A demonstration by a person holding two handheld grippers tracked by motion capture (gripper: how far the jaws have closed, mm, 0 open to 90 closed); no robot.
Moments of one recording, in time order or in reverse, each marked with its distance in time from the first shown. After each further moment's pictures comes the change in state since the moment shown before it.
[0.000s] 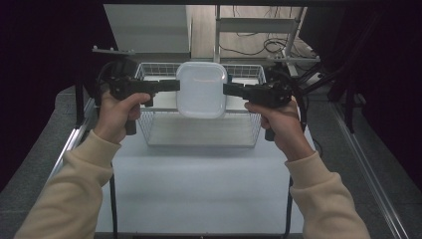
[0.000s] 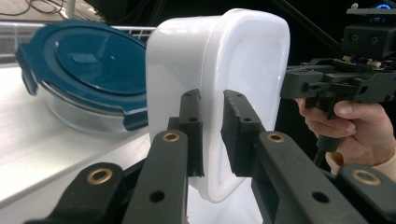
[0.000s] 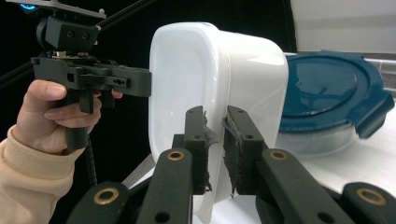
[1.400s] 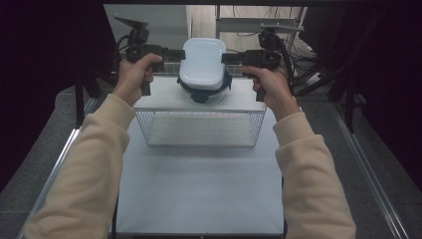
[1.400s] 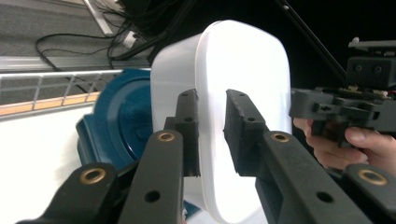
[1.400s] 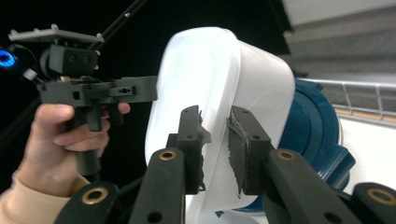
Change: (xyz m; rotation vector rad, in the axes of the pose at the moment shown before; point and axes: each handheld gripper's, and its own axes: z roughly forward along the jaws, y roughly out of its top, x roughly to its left) left arm 0.073 0.066 0.053 0.007 0.050 -0.195; right arm -0.078 0.058 0.053 0.049 0.002 0.277
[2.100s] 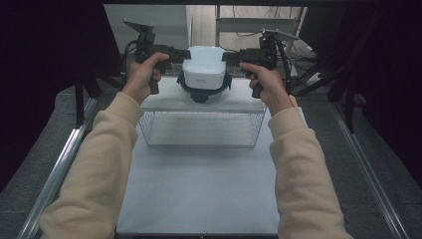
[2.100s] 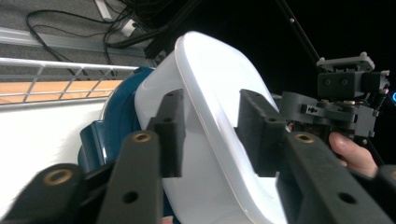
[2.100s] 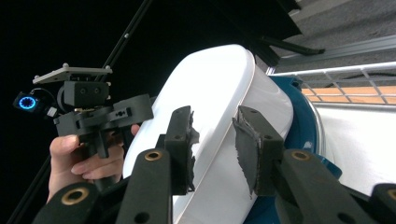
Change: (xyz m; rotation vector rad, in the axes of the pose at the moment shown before) left arm 0.022 0.001 0.023 0.024 -0.028 -0.117; right arm -0.042 0.006 0.021 -0.011 0.046 0.199
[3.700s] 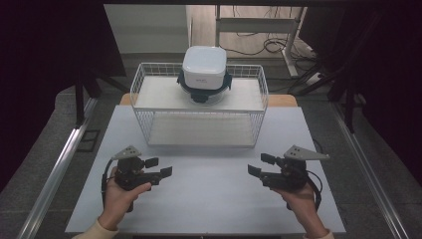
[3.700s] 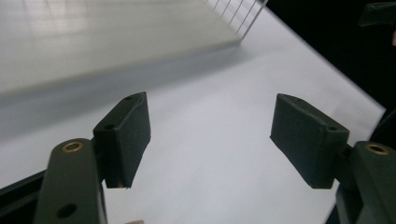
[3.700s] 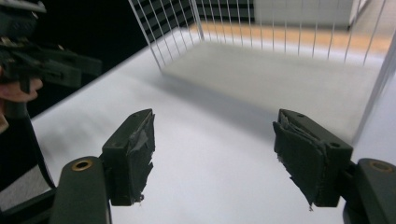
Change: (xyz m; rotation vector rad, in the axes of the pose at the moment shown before) left arm 0.045 -0.296 -0.051 0.084 0.239 0.345; right arm -0.057 -0.267 -0.111 -0.007 -0.219 -0.549
